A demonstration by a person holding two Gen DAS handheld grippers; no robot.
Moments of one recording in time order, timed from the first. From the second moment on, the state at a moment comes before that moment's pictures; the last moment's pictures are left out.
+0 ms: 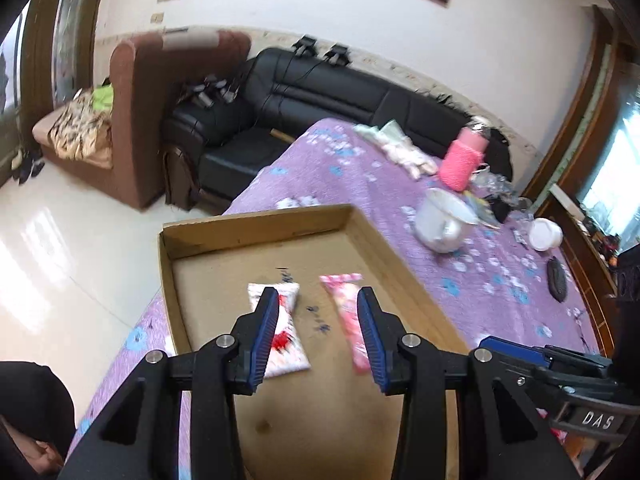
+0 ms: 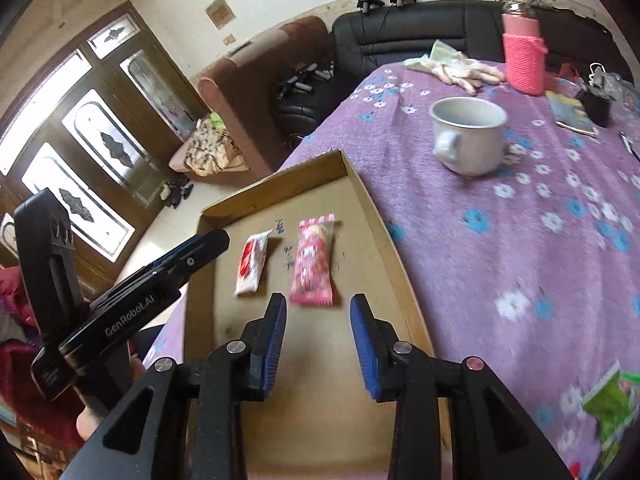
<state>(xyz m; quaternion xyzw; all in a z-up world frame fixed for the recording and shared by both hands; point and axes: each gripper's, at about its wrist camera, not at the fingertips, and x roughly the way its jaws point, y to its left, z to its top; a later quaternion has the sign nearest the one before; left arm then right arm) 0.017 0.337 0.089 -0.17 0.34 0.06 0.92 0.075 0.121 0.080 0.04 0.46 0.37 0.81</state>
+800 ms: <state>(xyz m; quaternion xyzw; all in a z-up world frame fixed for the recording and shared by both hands) -0.074 0.112 0.089 -0.05 0.37 -0.11 0.92 0.015 -0.188 0.050 0.20 0.35 0.30 0.86</state>
